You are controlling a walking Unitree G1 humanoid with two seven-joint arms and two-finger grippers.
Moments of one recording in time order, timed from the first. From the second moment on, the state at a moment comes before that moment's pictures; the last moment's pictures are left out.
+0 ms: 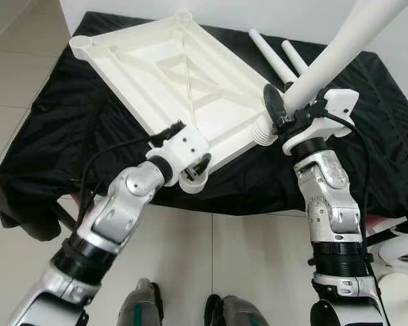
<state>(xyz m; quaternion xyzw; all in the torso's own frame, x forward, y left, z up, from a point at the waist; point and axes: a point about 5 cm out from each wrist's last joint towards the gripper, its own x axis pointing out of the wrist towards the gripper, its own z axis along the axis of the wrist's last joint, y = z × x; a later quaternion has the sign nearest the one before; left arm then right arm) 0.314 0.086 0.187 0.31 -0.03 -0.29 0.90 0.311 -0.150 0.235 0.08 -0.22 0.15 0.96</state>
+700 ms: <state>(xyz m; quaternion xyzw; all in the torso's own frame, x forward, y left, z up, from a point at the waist) 0.304 0.024 0.206 0.16 -0.05 -0.41 0.90 0.305 -0.157 0.235 0.08 -0.22 0.14 0.96</state>
